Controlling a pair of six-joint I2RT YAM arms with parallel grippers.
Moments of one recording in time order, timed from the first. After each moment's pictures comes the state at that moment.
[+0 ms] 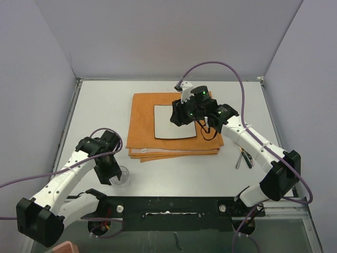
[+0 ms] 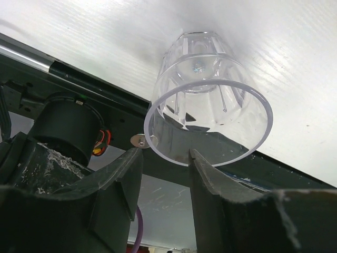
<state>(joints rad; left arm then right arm) -0.43 1.02 0.84 -1.37 -0.07 -0.97 0.64 1.48 1.38 -0.52 -0.21 0.14</state>
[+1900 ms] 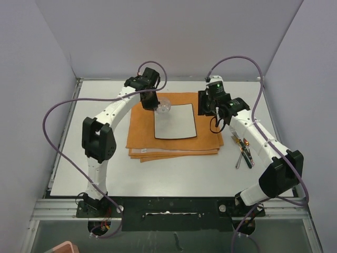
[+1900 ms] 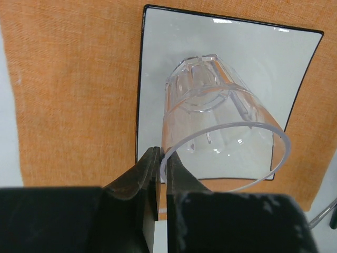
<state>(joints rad) -0.49 2.03 1.97 -0.98 -0.13 -0.69 0.45 1.49 1.40 -0.67 0.20 0.27</state>
